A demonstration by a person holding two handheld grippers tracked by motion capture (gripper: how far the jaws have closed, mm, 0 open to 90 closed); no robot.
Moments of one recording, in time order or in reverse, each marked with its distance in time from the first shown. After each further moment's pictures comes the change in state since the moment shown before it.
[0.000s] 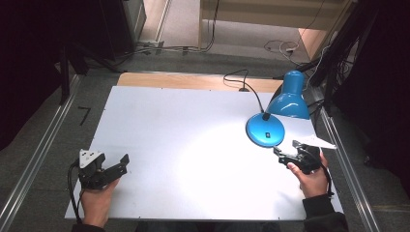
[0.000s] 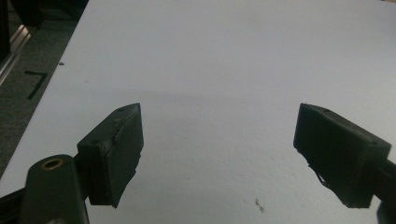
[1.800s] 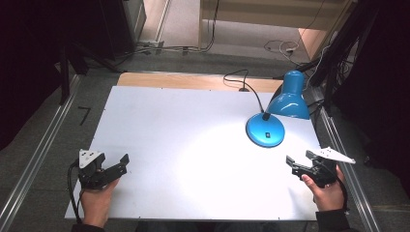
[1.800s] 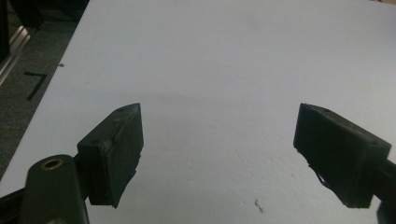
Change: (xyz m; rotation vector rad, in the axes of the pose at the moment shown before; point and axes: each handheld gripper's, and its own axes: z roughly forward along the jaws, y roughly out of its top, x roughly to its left) left arm 0.000 0.000 -0.001 -0.004 -0.004 0.001; right arm -0.018 -0.025 -0.037 0.000 -0.038 0.022
